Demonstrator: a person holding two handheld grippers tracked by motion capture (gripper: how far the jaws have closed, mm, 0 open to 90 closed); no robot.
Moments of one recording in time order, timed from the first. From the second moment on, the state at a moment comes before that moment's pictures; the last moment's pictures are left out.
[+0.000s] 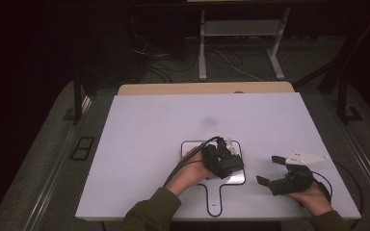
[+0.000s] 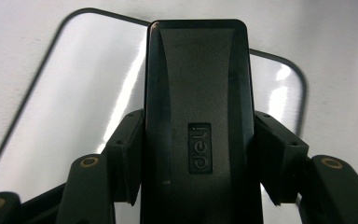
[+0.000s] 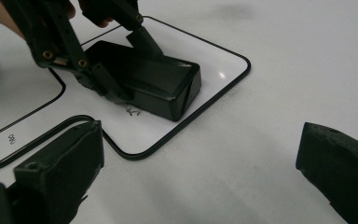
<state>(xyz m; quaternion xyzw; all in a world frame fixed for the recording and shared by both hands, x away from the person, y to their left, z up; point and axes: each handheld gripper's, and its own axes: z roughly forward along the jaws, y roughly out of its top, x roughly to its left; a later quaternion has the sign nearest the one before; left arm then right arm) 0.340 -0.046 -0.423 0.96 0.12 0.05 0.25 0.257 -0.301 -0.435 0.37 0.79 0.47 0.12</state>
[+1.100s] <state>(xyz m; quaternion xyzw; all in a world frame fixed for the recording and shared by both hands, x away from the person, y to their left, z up) 0.325 -0.055 -0.423 0.96 0.11 0.05 0.25 0.257 -0.300 -0.434 0.37 0.80 0.46 0.13</state>
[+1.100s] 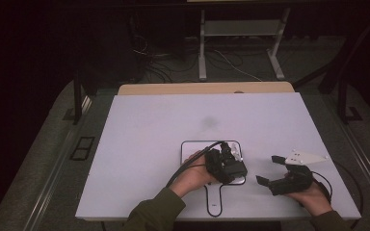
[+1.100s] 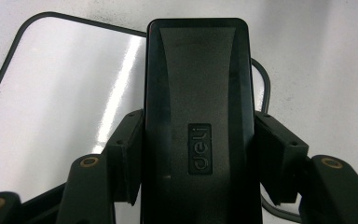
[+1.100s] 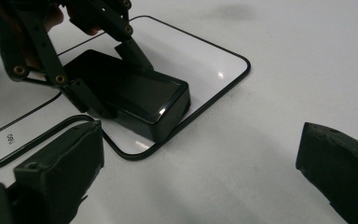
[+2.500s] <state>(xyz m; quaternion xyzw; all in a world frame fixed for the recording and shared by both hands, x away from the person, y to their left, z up) 0.354 -0.053 -0.424 0.95 0.14 0.04 0.26 0.257 -0.301 -0.435 0.37 0.80 0.46 0.13</state>
